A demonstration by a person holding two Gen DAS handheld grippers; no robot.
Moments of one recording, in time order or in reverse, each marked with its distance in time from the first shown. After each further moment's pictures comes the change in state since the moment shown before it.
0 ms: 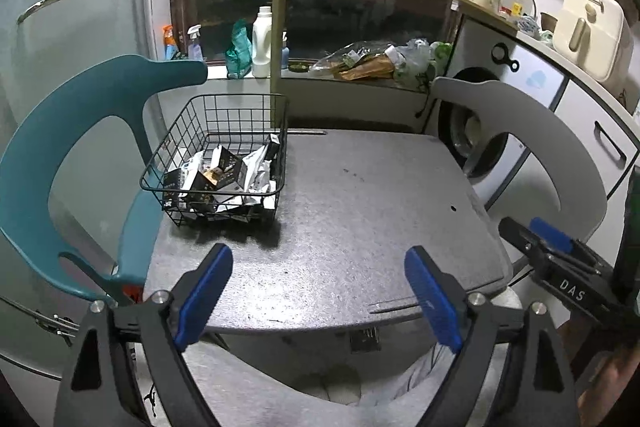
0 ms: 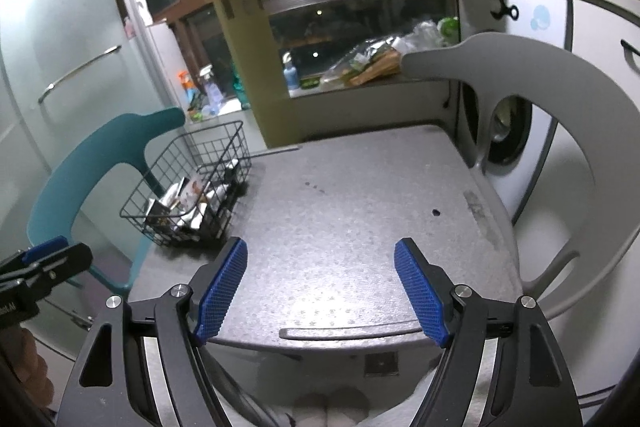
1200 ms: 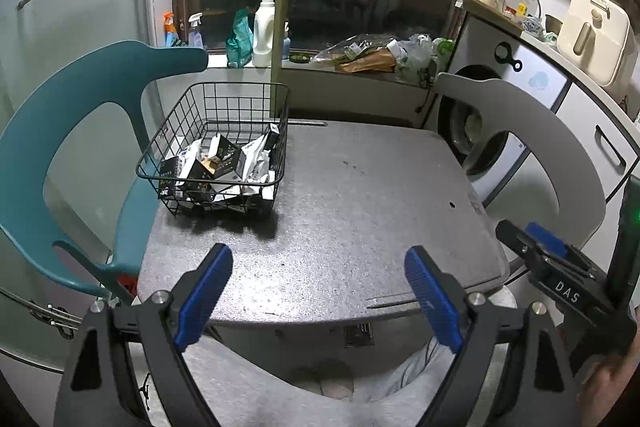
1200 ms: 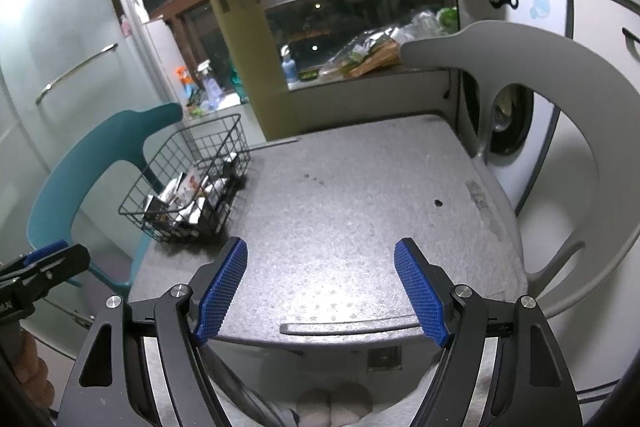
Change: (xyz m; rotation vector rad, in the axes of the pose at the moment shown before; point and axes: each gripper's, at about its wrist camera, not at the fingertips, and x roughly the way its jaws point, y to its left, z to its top) left arm 0.006 0.004 -0.003 -0.030 0.033 -0.017; right arm 0.009 0.000 -0.004 0.023 0.027 0.007
